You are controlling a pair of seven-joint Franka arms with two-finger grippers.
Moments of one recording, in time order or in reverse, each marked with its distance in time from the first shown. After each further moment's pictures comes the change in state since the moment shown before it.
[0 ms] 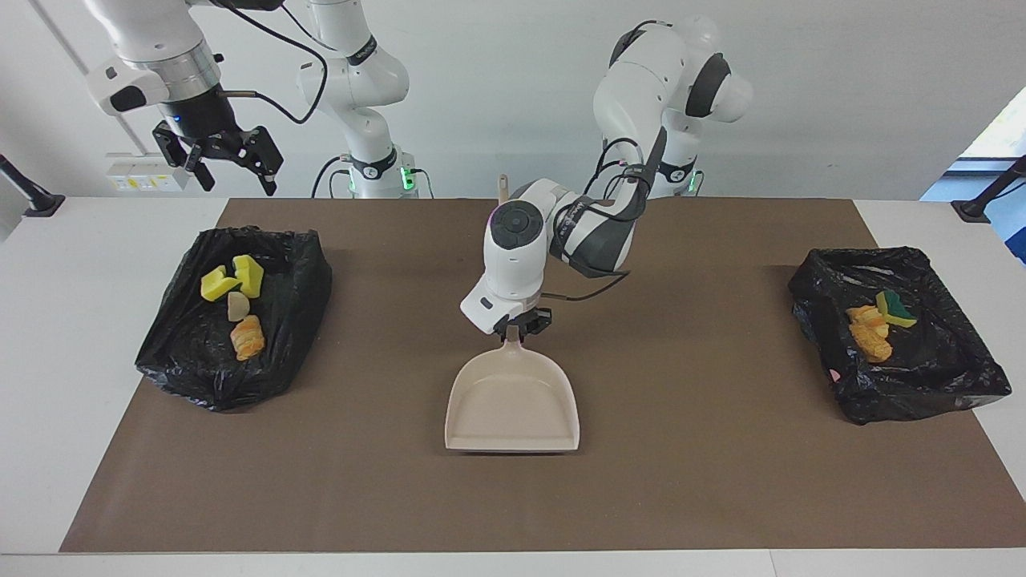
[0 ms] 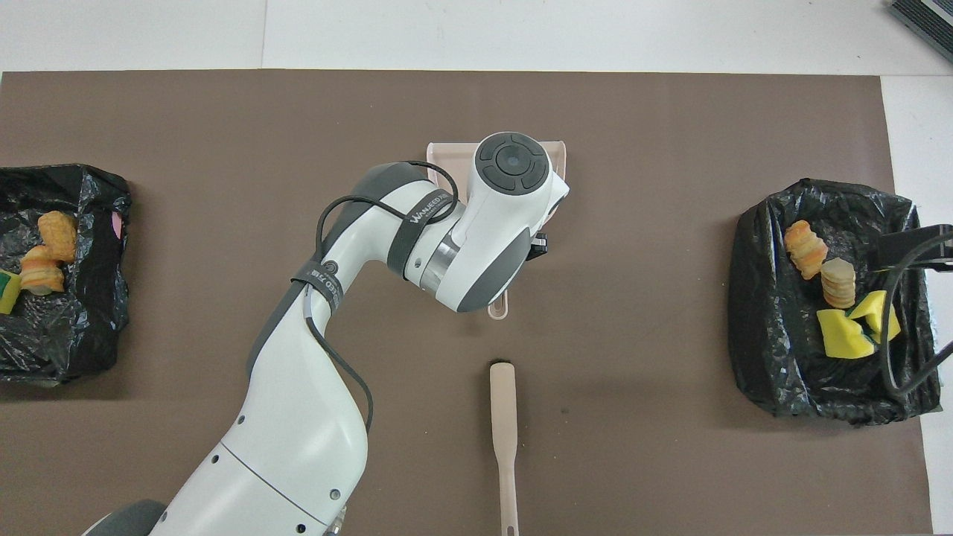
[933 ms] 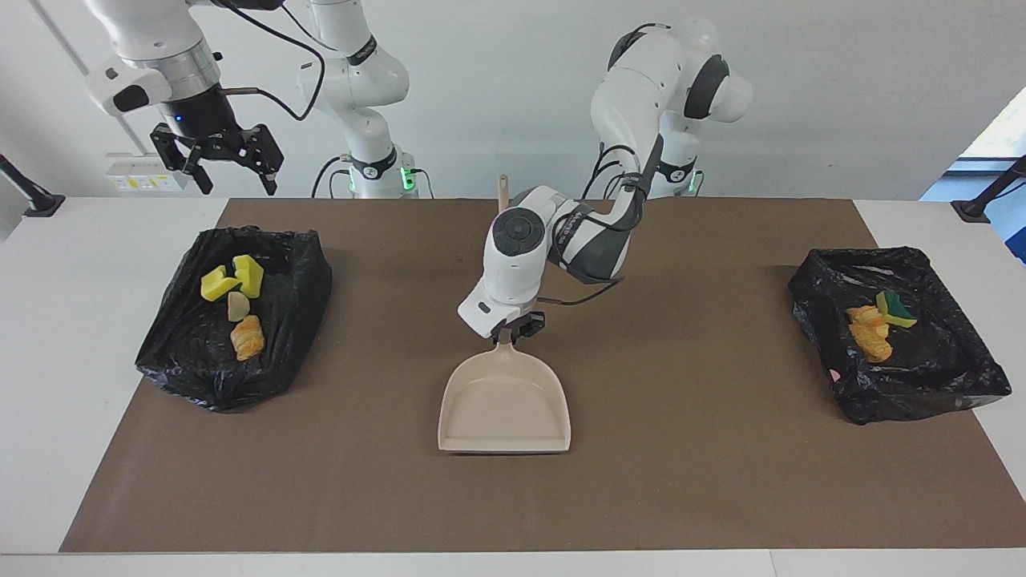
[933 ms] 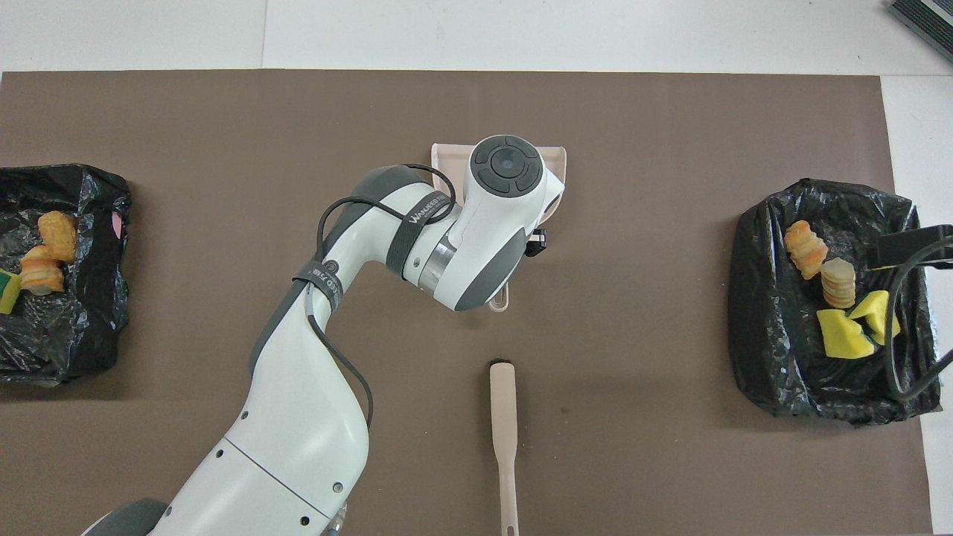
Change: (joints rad) left arm 0.001 0.004 0.015 -0.018 0.004 0.041 -0.002; right arm 0.001 0.000 0.000 0.001 0.005 0.017 -0.034
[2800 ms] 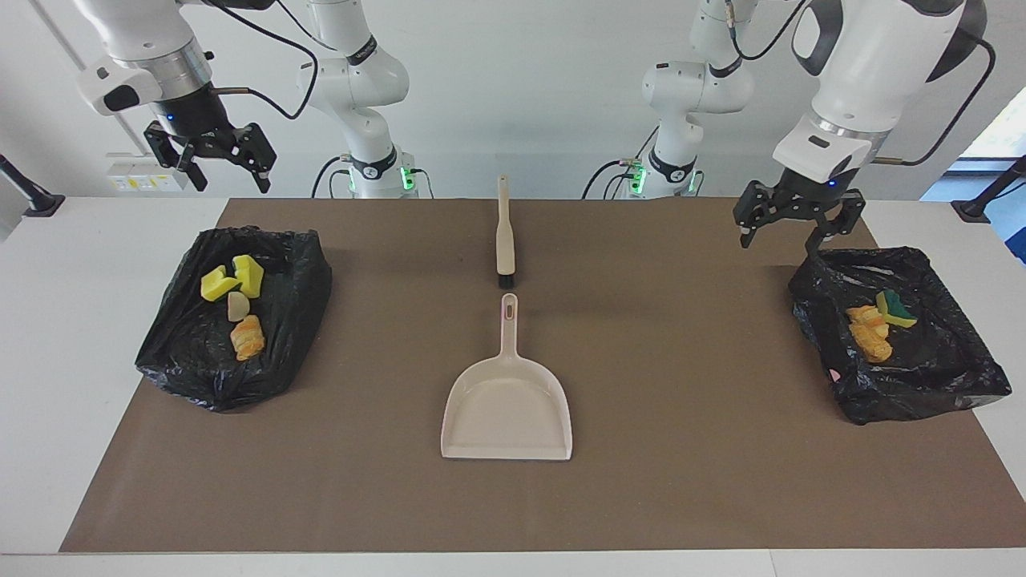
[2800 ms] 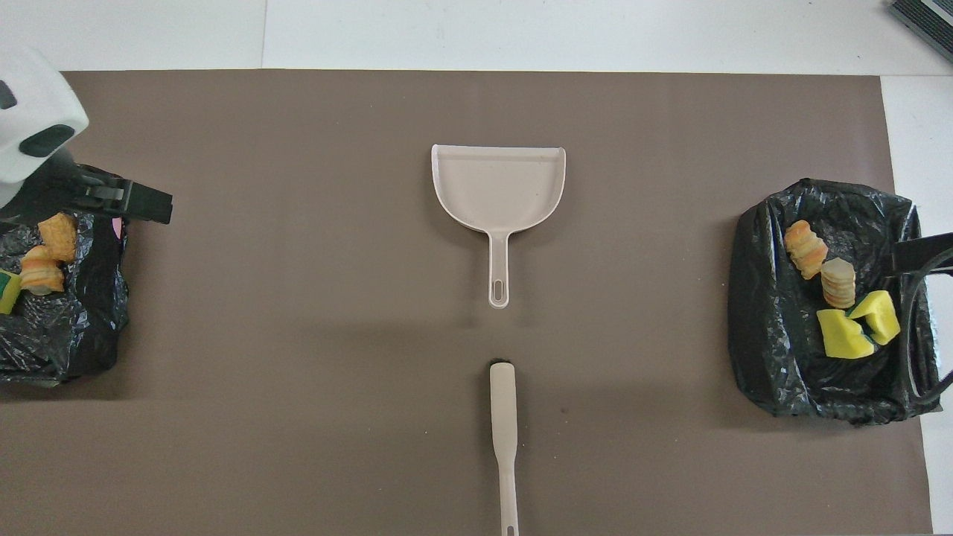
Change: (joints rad) left arm 0.528 -0.704 0.027 -0.336 0.051 -0.264 0.691; right arm -0.011 -0.011 -0.019 -0.015 -0.001 -0.018 0.002
